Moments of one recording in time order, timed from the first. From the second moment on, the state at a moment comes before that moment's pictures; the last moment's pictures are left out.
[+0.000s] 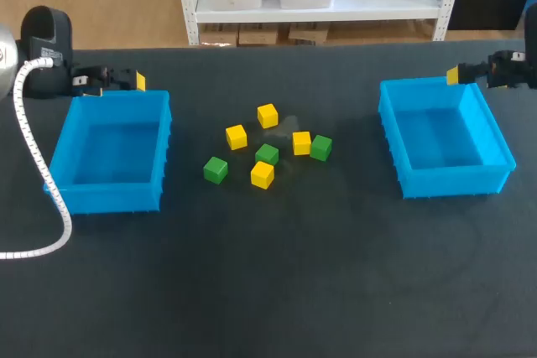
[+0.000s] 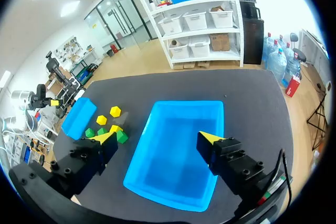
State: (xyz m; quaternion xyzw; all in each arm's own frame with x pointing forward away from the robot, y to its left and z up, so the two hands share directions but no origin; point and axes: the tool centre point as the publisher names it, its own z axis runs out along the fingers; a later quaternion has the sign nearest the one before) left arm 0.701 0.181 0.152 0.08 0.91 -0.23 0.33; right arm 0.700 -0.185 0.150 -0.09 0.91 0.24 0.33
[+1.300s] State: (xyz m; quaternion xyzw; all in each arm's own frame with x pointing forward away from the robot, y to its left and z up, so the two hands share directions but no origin) left arm 0.701 0.181 0.152 0.08 0.91 -0.23 0.33; right arm 0.725 -0.148 0.185 -0.25 0.89 0.18 0.33
